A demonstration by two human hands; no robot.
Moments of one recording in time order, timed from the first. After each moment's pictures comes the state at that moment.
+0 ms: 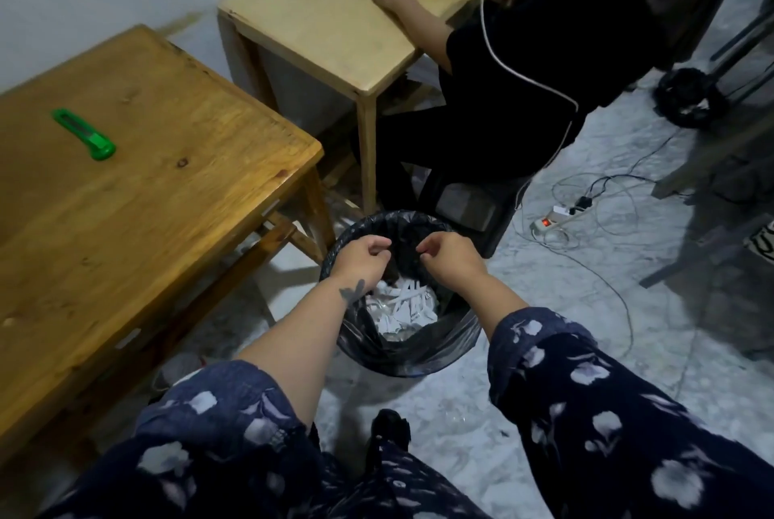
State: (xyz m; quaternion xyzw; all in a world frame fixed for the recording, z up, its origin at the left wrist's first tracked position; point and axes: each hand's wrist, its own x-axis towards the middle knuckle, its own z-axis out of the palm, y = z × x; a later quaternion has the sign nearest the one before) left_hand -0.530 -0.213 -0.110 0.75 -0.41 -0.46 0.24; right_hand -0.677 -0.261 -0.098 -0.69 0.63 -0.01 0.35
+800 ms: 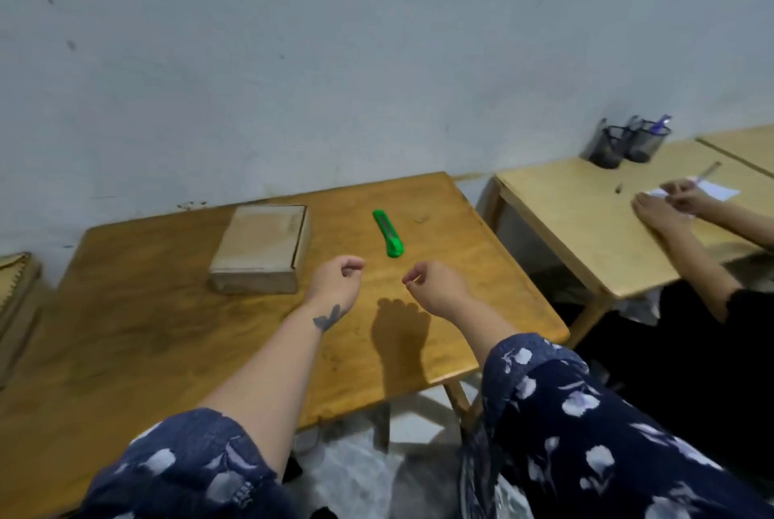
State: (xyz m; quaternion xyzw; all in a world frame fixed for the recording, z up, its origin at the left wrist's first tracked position) left_hand -0.208 -0.103 -0.001 0.88 -0.20 -0.17 0.39; right_hand -0.307 -0.237 0.002 -0.89 0.34 0.02 0.32
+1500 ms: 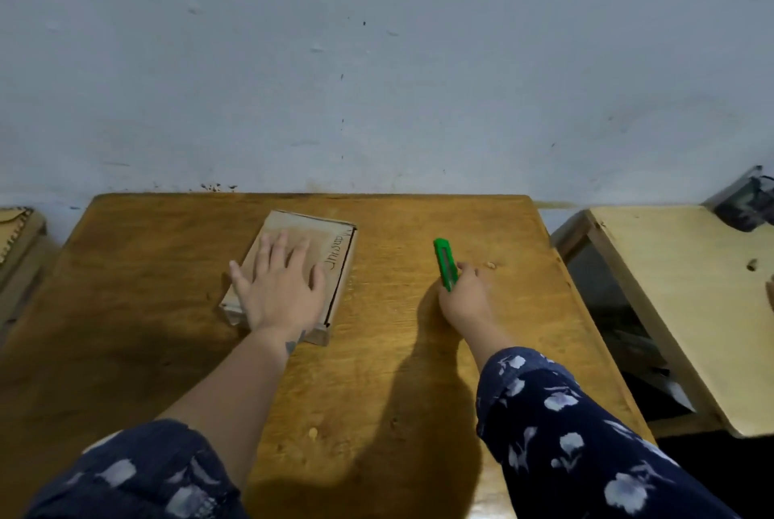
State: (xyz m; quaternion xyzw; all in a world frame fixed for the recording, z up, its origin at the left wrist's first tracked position) left_hand -0.058 -0.066 -0.053 0.99 -0.13 0.00 0.10; right_hand -0.151 -0.297 -0.068 -0.86 0.42 0.01 0.30
